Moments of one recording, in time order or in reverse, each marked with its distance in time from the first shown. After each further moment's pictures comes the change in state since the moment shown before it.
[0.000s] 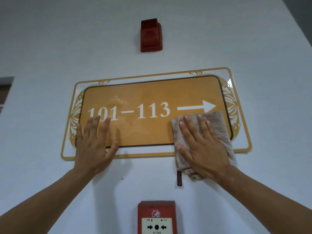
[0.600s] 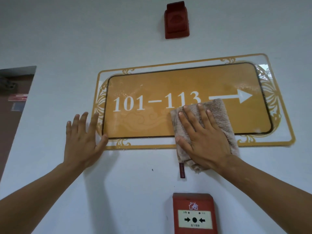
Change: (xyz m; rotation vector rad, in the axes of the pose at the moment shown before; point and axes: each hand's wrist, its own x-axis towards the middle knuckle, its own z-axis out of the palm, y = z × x) left_hand -0.025 -0.122 -0.004 0.058 -0.109 -0.118; right_hand 0.037 -0.085 0.009 -0.042 0.020 -0.063
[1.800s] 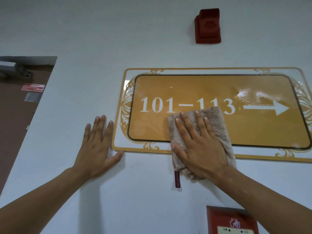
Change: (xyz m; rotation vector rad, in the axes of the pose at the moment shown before) left_hand -0.013 -0.072 0.041 -0.056 -0.013 0.239; right_hand 0.042 -0.095 0.004 -0.014 0.037 -0.044
